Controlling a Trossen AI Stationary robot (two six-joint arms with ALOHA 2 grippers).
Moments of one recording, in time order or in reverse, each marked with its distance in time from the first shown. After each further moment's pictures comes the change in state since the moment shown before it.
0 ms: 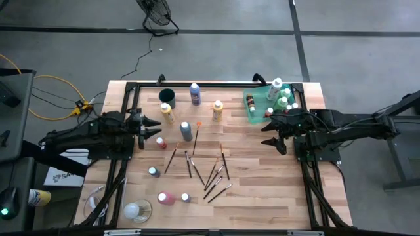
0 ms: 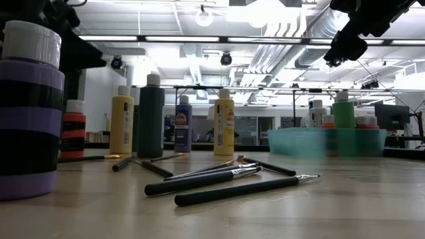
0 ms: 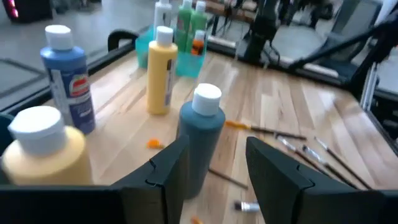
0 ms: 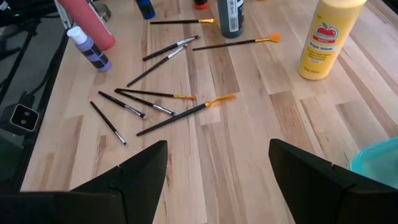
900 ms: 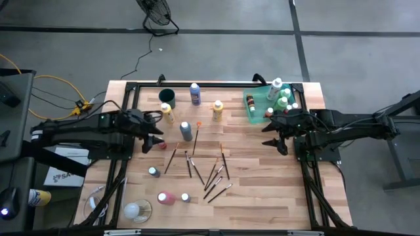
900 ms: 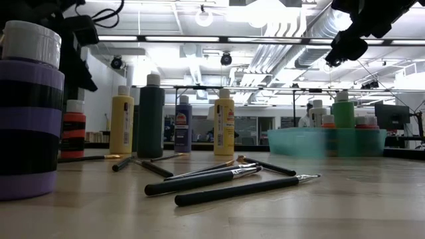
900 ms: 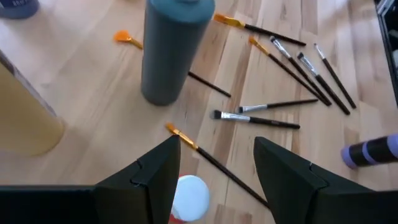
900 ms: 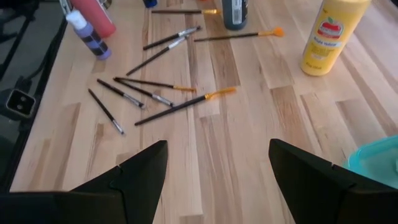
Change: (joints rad) left arm 0.000 0.423 0.183 -0.214 0.155 -0.074; right arm 0.000 0.000 0.000 -0.030 -0.011 -0.043
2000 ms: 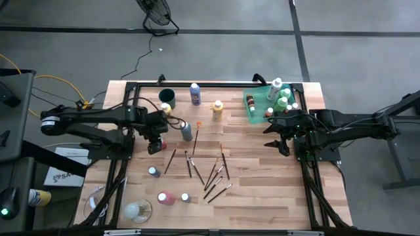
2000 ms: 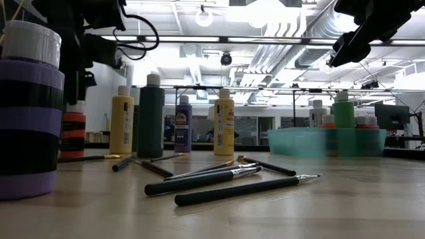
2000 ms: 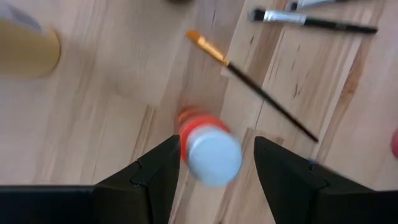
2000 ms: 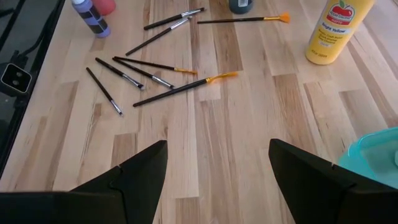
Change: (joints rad) left arm 0.000 0.501 0.245 -0.295 -0.004 0.093; right arm 0.000 -0.001 0.000 -0.053 -0.016 -0.047
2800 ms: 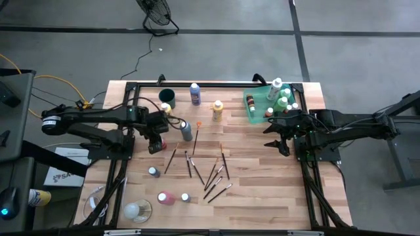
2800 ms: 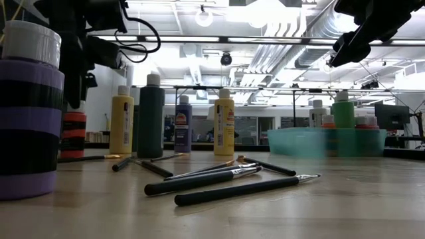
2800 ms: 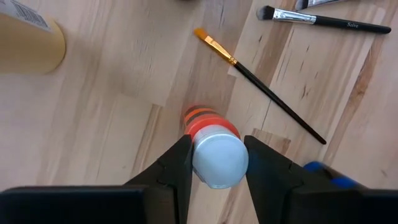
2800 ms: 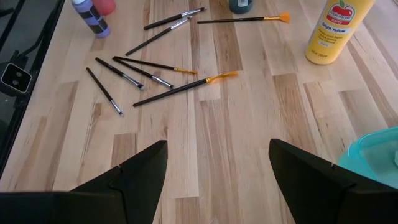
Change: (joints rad) left arm 0.000 0.018 0.000 -0.009 -0.012 -0.006; right arm 0.000 0.000 0.000 -0.001 0.000 0.000
